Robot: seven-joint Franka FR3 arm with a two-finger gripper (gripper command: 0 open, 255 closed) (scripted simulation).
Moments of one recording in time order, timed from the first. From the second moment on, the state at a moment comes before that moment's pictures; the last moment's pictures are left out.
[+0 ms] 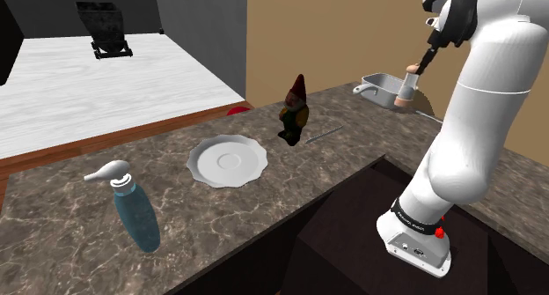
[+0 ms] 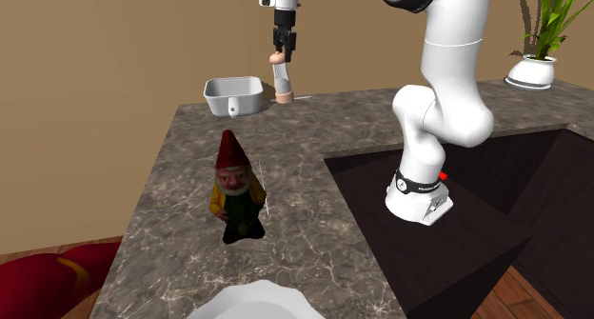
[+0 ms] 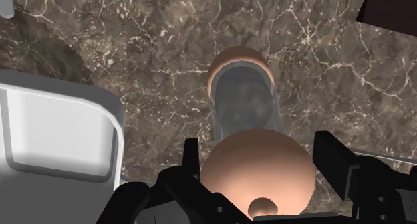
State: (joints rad) arm 0.10 0.20 -1.44 -1.74 0.29 1.77 -1.43
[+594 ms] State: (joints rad) arm 0.08 0.22 -1.41 -1.85 0.32 1.88 -1.47
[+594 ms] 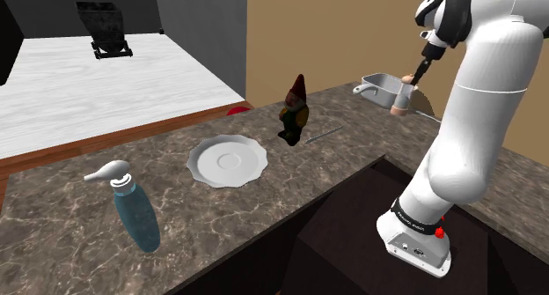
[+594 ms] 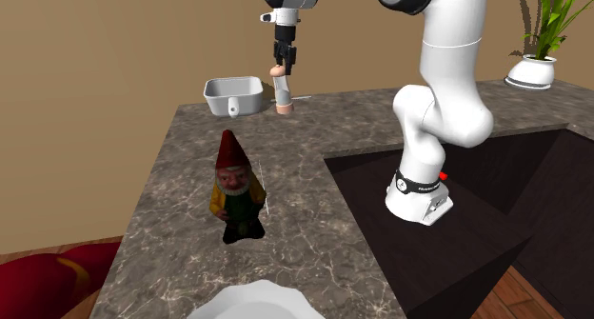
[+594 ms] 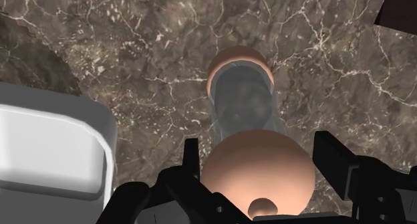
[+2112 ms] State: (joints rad) arm -0.03 0.32 -1.28 -1.99 0.44 2.05 -1.56
